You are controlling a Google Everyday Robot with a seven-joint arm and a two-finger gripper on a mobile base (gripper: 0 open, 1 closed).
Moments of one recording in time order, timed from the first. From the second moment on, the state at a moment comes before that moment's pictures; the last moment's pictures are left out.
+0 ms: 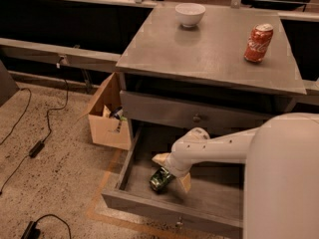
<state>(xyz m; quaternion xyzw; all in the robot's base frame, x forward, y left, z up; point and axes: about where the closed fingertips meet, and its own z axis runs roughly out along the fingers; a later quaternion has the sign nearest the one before) 0.564 -0.047 0.432 -0.92 0.37 -0.03 0.14</state>
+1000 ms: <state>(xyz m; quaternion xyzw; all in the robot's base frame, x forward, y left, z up) 0.575 -0.032 0.382 -0.91 0.41 -0.01 0.09</state>
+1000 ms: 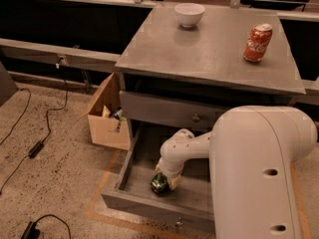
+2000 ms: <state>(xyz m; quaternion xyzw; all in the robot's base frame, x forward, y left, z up) 0.557 -0.043 0.419 -0.89 0.43 0.07 0.14</state>
